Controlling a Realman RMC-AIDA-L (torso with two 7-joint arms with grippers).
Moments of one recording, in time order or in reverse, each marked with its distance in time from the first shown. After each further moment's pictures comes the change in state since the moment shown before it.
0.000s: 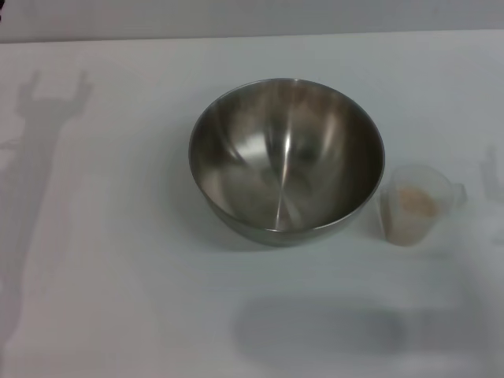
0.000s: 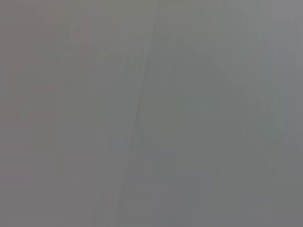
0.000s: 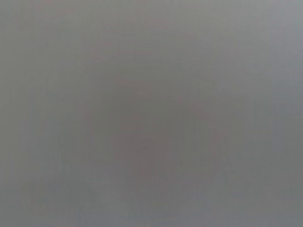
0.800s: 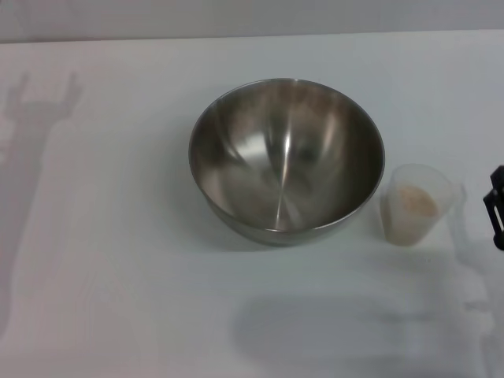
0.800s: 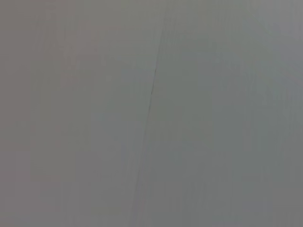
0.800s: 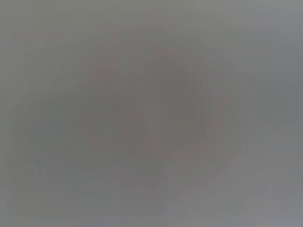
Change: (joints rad) left arm 0.006 0.021 0.000 0.014 0.000 -0.011 -0.001; right arm -0.221 -0.076 -0.173 0.364 -0.002 0.172 -0.260
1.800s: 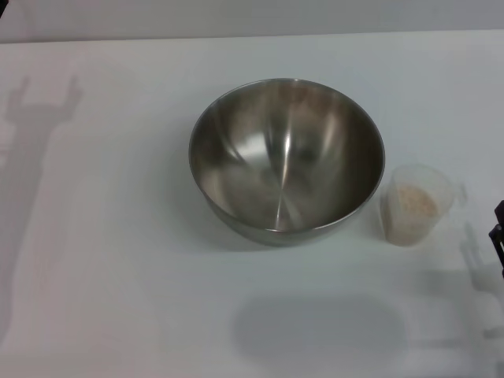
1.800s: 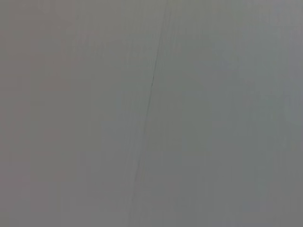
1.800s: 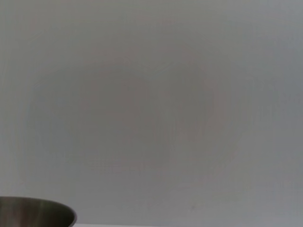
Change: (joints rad) left arm 0.003 -0.007 0.006 0.010 0.001 0.000 -0.001; right arm 0.001 0.019 -0.076 -0.202 0.000 -0.056 0.073
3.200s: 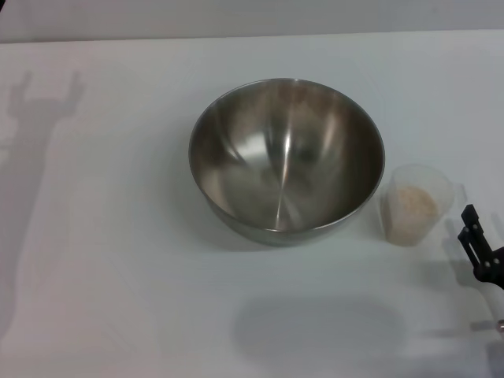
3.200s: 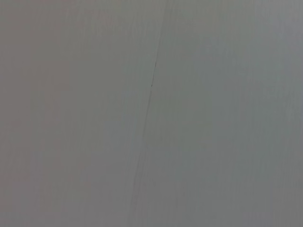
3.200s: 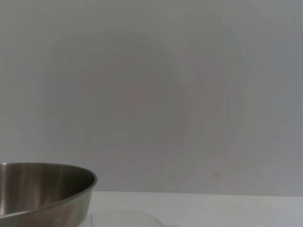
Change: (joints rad) left arm -0.023 -0.001 -0.017 0.000 -0.001 -0.020 0.000; right arm 0.076 0.043 -0.003 -0.135 0.000 0.103 0.119
